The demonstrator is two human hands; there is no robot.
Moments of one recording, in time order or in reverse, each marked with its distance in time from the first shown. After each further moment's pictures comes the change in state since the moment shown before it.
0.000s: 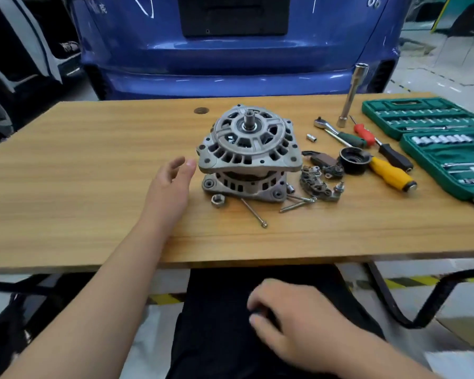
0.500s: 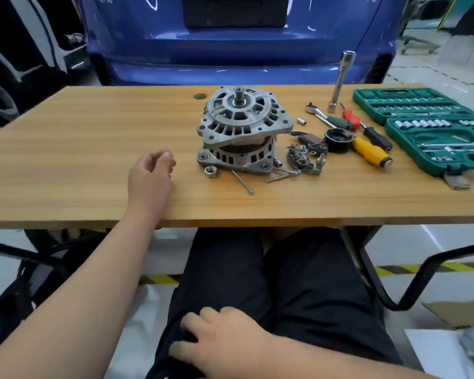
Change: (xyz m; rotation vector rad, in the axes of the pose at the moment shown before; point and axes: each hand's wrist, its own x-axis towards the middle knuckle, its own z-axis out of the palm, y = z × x) left_hand -0.037 -0.026 -0.011 -0.116 0.229 0.077; right_hand -0.030 -0.059 0.085 -0.444 -0.282 -0.372
